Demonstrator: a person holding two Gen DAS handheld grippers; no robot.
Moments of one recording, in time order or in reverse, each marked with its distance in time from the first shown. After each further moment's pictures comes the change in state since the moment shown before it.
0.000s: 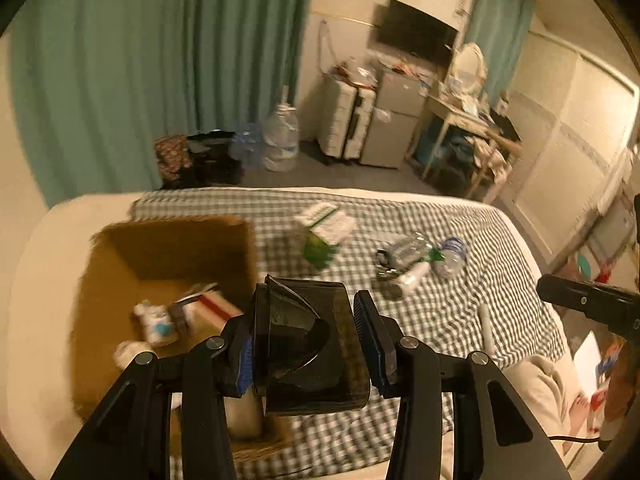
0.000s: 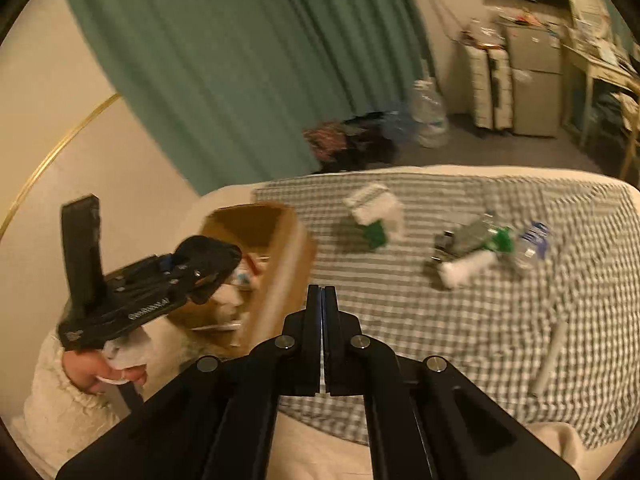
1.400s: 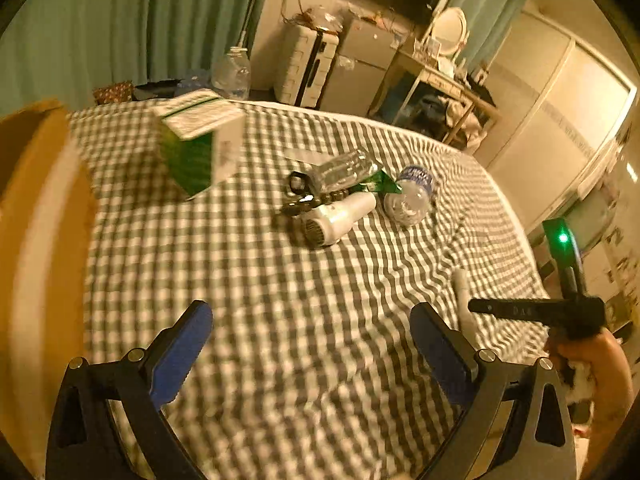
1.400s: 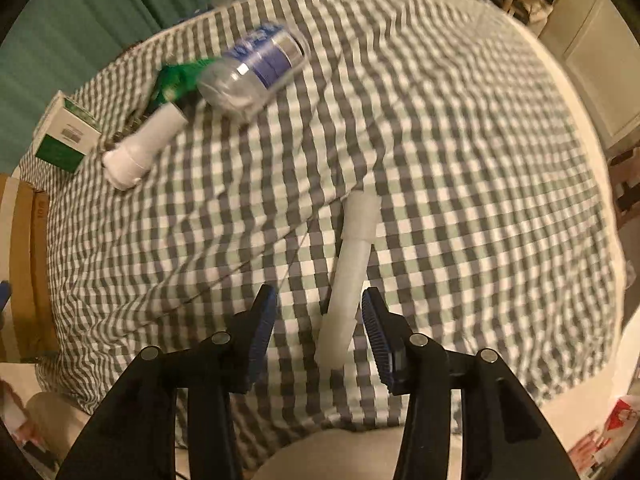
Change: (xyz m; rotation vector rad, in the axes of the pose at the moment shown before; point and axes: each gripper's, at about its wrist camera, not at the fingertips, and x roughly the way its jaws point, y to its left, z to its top) left arm 0.193 -0.140 -0.067 0.010 0.157 -0.140; right arm 0.108 -0.309 -0.094 0.353 0.394 -0.505
